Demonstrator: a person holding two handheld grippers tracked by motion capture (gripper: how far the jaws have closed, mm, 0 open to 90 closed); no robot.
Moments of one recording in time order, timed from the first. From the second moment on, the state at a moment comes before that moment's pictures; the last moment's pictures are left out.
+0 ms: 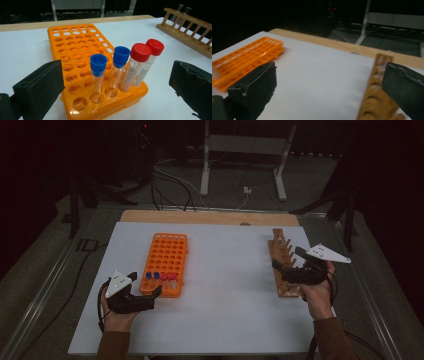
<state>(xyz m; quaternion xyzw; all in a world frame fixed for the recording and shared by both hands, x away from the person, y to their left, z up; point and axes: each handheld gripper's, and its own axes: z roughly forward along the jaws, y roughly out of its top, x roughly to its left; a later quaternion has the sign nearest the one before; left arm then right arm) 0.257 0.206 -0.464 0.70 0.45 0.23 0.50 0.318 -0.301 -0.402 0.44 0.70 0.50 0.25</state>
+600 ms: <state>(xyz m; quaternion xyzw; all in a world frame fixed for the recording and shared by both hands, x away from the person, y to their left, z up) 0.259 0.205 -0.468 0.70 0.46 0.23 0.50 0.407 -0.329 -0.421 0.52 0.69 0.44 0.24</state>
